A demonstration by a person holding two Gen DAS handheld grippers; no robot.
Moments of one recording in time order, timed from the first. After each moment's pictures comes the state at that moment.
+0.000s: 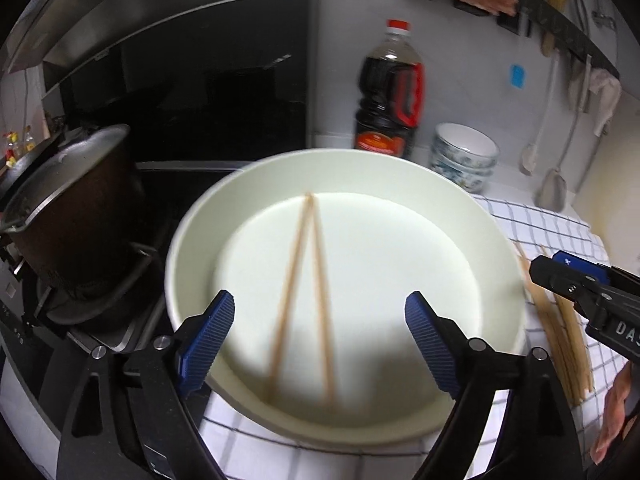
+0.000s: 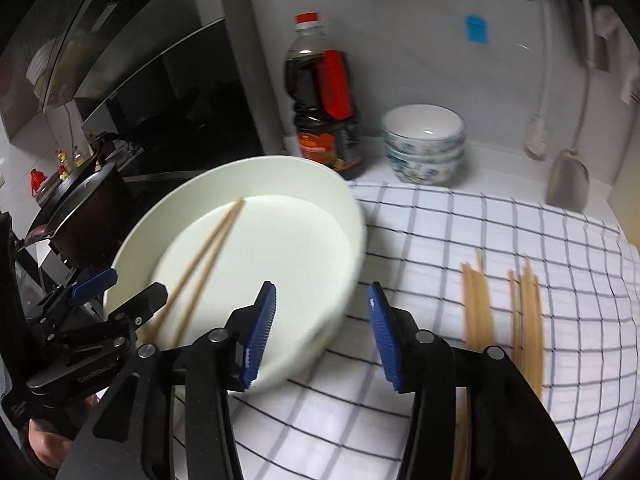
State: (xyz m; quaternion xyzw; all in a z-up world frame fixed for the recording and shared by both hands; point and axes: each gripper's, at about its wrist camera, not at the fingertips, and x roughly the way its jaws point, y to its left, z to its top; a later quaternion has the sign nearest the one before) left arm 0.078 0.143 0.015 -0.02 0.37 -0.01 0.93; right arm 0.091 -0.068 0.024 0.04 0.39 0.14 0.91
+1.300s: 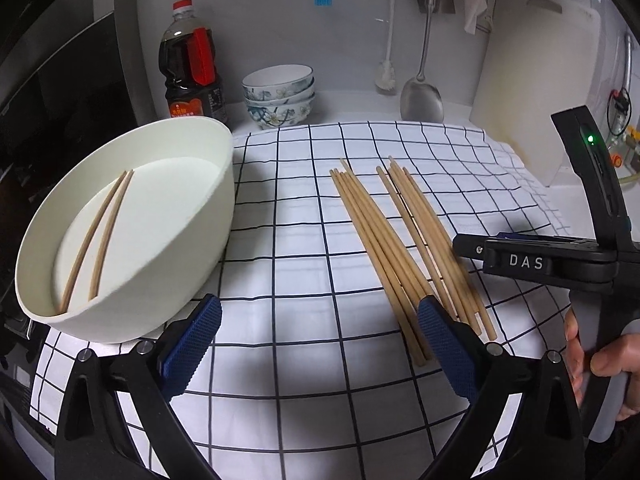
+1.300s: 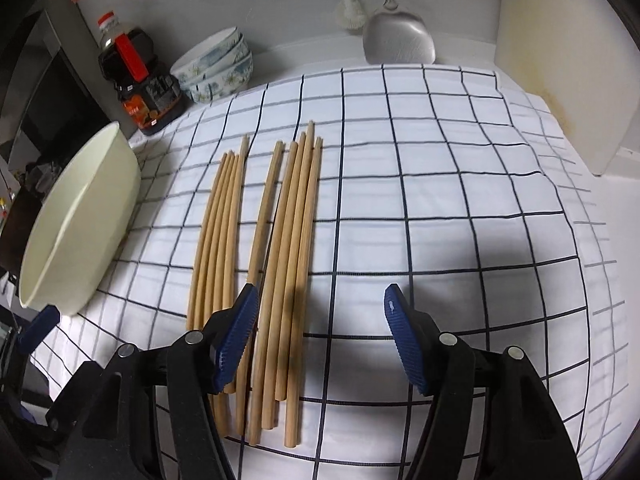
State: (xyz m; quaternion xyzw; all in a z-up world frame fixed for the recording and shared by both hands) left arm 0.019 -0.055 -0.015 0.06 0.40 -0.13 0.91; right arm 0.061 -0.257 -0.055 0.10 0.50 0.02 0.86
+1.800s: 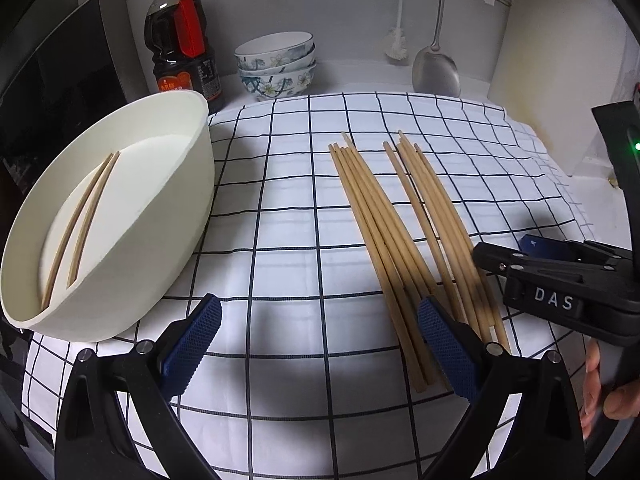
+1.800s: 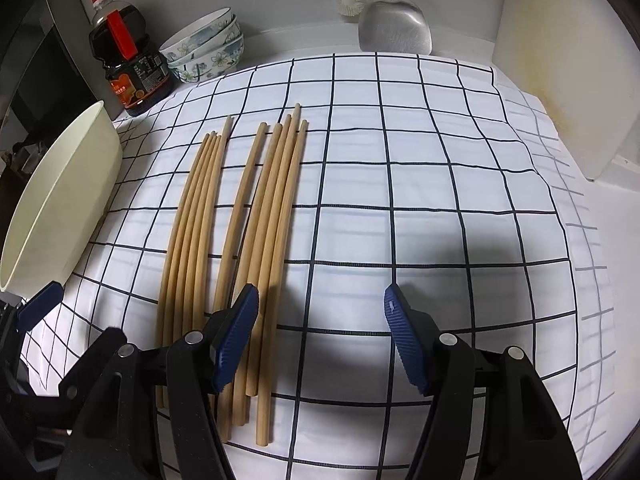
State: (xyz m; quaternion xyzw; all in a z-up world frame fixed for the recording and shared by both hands) left arm 0.047 -0.075 -0.035 0.06 0.44 -0.10 0.89; right arm 0.064 -0.261 -0.063 0.07 0.51 0.01 0.86
